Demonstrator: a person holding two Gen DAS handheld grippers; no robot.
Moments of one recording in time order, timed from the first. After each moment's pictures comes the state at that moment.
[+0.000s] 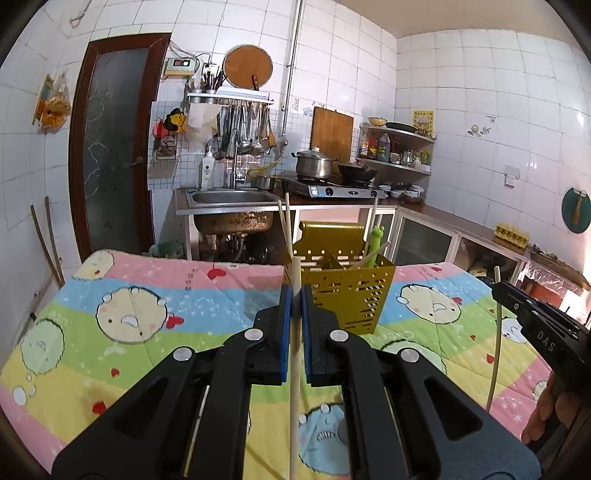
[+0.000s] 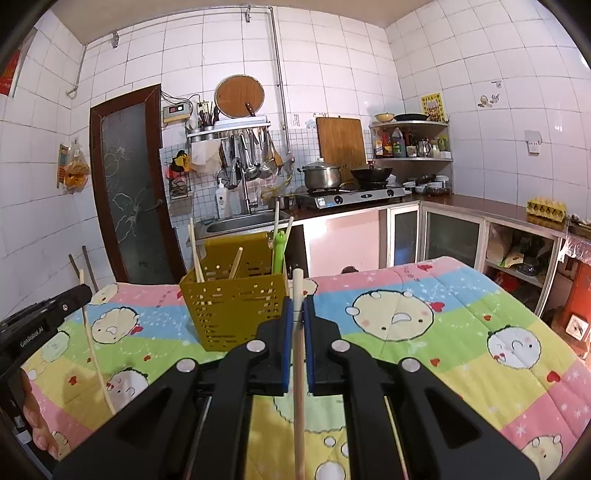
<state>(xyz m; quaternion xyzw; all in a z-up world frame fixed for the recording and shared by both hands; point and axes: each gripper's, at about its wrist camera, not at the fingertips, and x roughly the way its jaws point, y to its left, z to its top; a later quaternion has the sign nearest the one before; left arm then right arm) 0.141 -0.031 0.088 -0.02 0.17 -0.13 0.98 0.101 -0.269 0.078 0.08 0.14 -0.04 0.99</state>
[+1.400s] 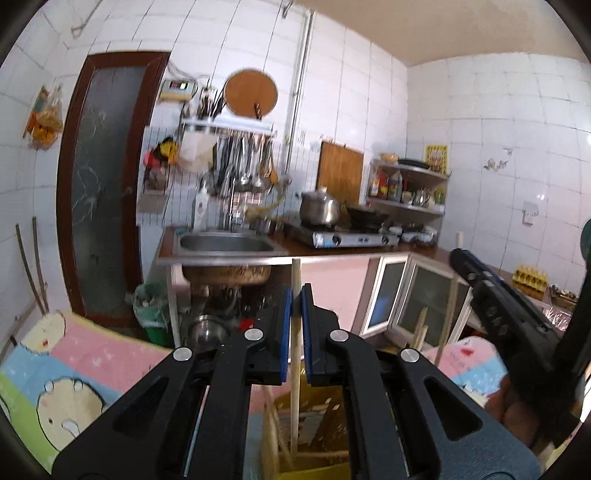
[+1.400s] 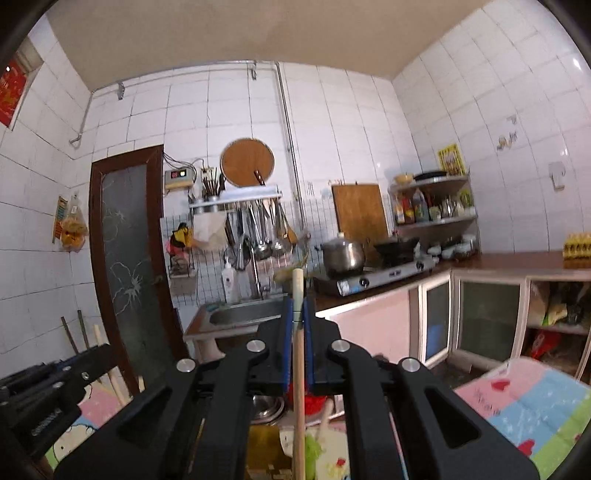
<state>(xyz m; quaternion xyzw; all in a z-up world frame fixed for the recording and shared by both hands) 0.320 -0.080 0.119 -0.05 0.12 -0.12 0.99 0.311 -0.274 0.134 0.10 0.00 -0.02 0.99</state>
